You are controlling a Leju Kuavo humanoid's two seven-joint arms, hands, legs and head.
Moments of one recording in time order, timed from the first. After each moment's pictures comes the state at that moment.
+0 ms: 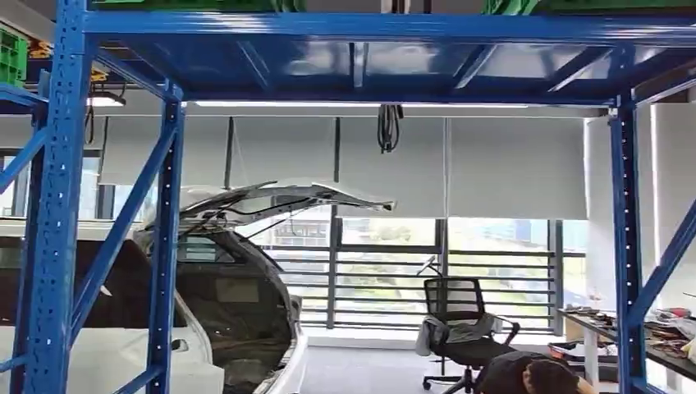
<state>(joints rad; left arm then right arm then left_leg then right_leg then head) -0.09 -0.16 1.33 -0.25 -1.07 -0.07 -0.32 0.11 -0.06 0.13 -1.95 0.75 -0.11 -0.36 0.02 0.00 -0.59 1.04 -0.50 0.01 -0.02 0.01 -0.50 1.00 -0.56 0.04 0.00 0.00</state>
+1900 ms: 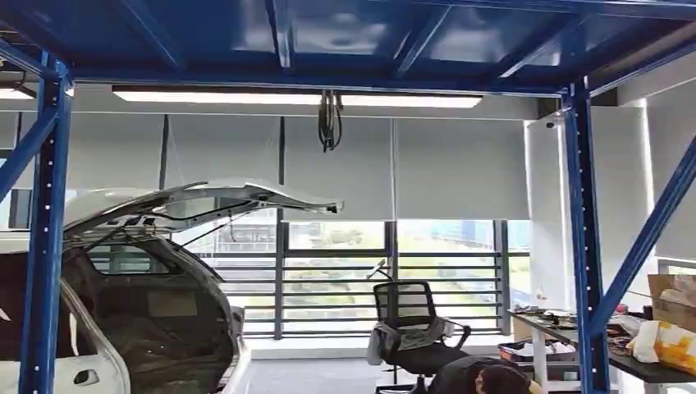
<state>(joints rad) -0.08 -0.14 1.31 -0.25 -1.09 -0.07 -0.33 0.13 -0.09 0.11 -1.97 0.69 -0.08 -0.37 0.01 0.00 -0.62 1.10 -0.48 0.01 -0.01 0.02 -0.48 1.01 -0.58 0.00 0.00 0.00</state>
